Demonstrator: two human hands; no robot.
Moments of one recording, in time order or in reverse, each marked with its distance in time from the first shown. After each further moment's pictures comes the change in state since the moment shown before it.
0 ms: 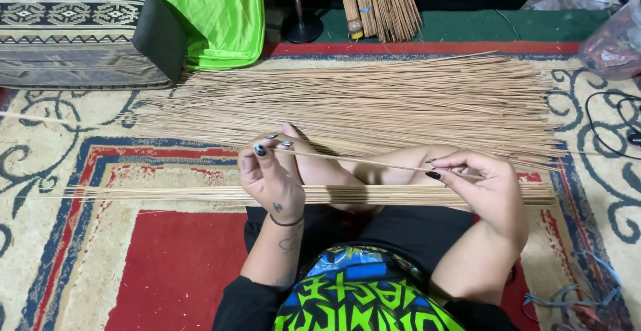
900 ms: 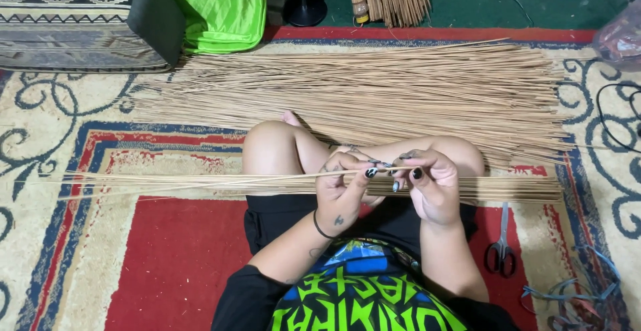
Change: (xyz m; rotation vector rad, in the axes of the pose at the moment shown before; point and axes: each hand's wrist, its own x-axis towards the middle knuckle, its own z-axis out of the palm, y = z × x) left_hand -0.082 -0.024 -0.026 -0.173 -0.583 -0.509; right_hand -0.013 0.071 0.102 1.067 0.034 -0.162
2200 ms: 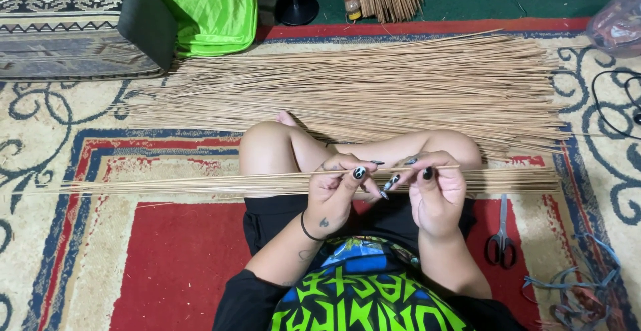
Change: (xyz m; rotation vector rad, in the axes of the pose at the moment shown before) left_hand 0.009 0.040 0.023 -0.011 -0.105 -0.144; right_hand -0.009 -0.026 0.040 -0.098 0.101 -0.166
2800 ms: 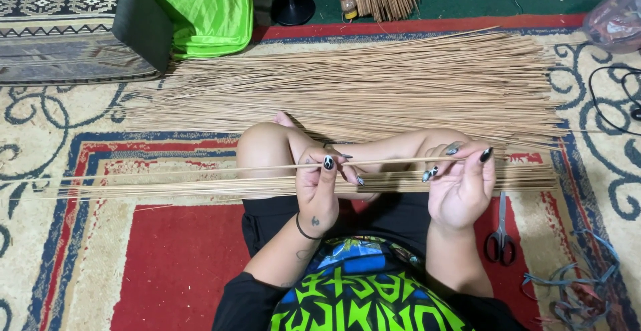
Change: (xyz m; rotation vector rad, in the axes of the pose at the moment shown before) left_hand 0.005 -0.011 -0.016 0.054 0.096 0.220; right_hand 0.027 -0.024 -0.006 -0.045 0.184 -0.083
